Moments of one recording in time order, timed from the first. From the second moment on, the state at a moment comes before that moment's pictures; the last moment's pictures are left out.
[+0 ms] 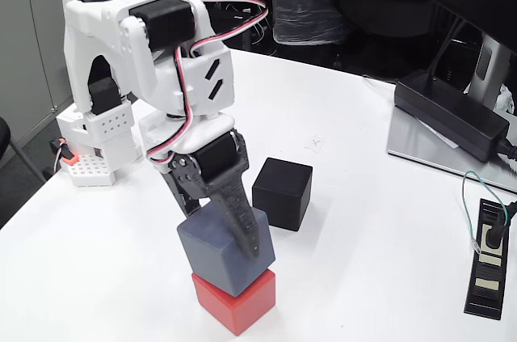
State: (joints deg) arm 27.5 89.8 82.6 82.7 -14.2
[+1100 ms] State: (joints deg) arm 27.2 89.5 82.6 82.7 -14.2
